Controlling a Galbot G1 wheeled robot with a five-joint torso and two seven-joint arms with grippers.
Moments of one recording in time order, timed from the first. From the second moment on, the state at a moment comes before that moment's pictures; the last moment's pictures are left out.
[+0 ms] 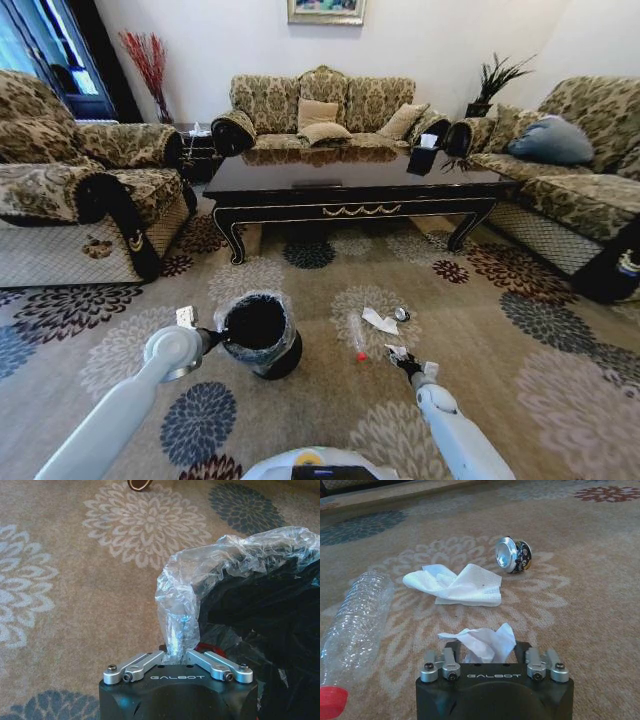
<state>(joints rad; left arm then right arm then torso) 1.12 -0.84 -0.34 -1.99 -1.61 0.74 -0.91 -1.08 1.19 0.42 1.01 0.56 -0.03 -0.04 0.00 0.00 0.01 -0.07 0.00</state>
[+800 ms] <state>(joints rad) 1.05 -0.89 -0.22 -1.96 -1.64 0.74 -0.94 -1.28 1.12 0.50 1.44 0.62 -0.02 0.03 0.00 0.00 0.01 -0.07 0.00</state>
